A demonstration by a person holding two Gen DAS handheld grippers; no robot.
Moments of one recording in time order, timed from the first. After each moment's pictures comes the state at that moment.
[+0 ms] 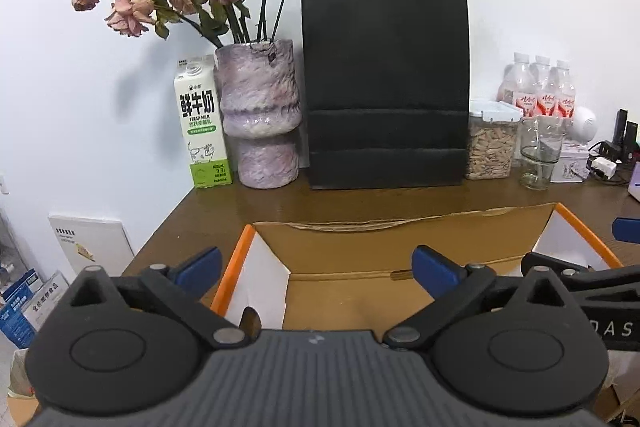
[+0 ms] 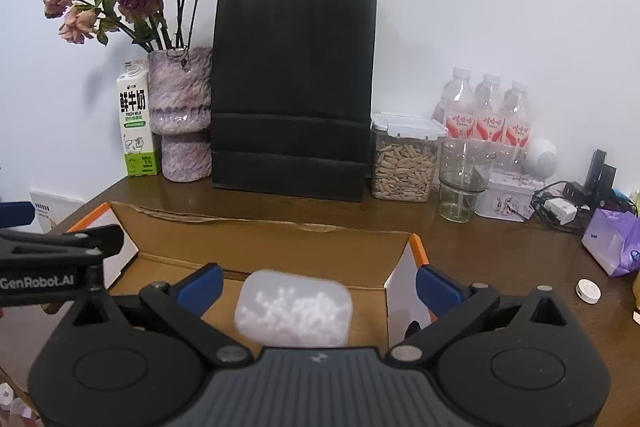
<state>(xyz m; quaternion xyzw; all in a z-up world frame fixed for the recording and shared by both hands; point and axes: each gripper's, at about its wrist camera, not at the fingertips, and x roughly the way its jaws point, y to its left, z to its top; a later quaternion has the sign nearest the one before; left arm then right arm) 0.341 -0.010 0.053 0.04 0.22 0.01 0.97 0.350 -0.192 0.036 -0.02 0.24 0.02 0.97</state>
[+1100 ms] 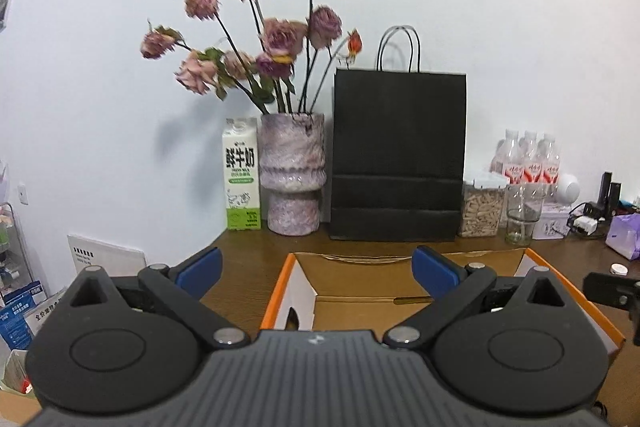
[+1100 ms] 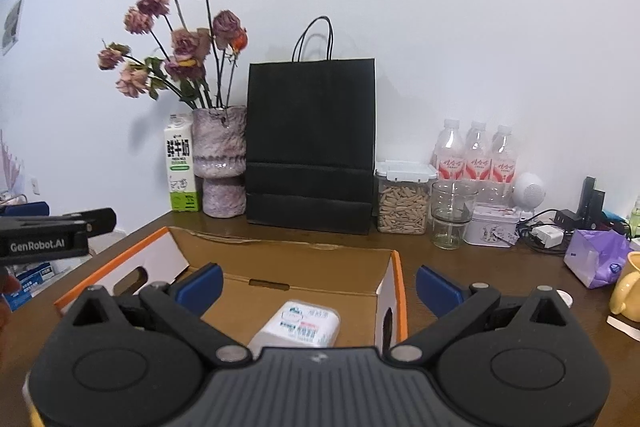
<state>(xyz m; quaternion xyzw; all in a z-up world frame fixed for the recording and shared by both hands) 0.236 0.017 0.075 0.00 0.11 0.03 0.99 0.236 -0.221 0.069 0.00 0.16 0.06 0.98</state>
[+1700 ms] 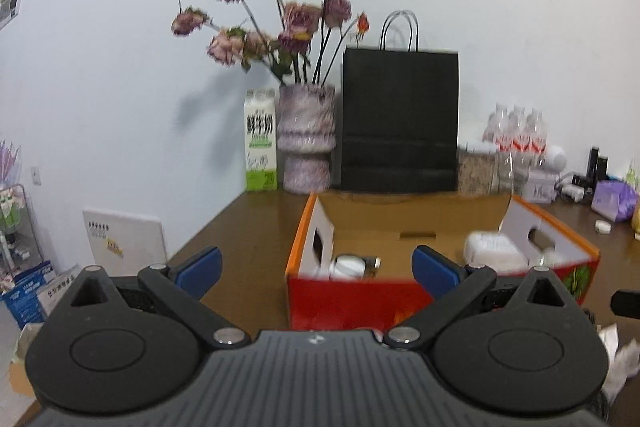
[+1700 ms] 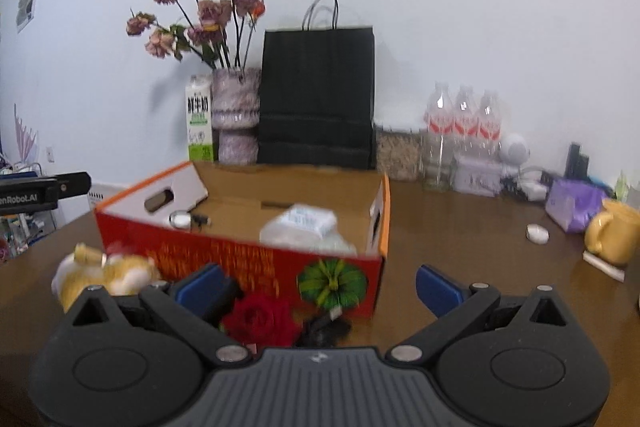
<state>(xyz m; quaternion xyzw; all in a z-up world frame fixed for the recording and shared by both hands) 0.154 0.039 0.035 0.00 0.14 0.03 0.99 0.141 -0.235 0.021 -0.01 0.20 0.07 0.98</state>
